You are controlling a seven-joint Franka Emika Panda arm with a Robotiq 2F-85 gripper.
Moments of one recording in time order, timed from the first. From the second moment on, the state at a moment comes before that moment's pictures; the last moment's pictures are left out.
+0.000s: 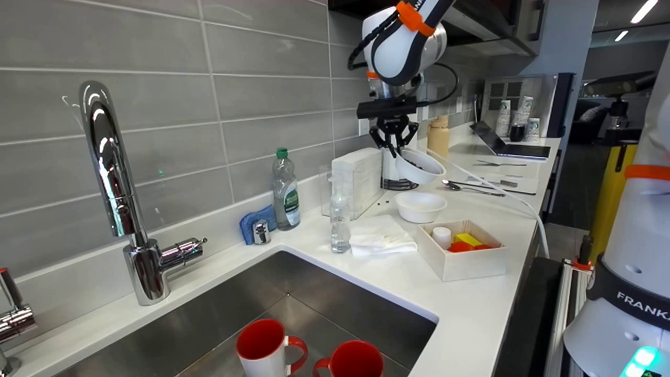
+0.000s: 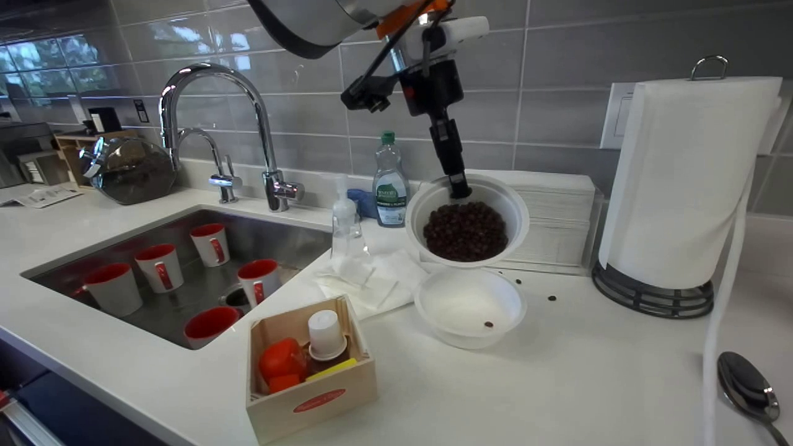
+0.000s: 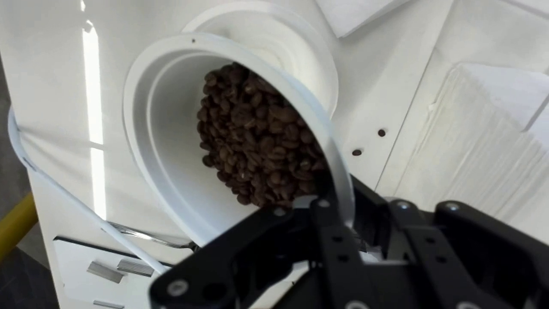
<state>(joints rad) -0.12 -0.02 -0.21 -2.33 -0.45 2.39 1.20</state>
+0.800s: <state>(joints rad) -0.14 -0.02 -0.20 -2.41 -0.31 2.71 1.19</state>
